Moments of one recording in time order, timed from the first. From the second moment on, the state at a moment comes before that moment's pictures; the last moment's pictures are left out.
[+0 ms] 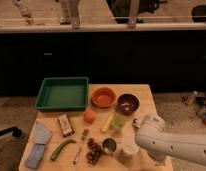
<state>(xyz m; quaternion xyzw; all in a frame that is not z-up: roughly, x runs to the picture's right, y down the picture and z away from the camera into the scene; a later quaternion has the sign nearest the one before) 0.283 0.330 0.667 -0.32 -0.29 -0.87 0.25</state>
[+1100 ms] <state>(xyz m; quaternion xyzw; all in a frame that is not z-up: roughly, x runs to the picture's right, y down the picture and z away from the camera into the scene) 0.283 0.330 0.666 -0.32 -0.29 -0.87 0.25</state>
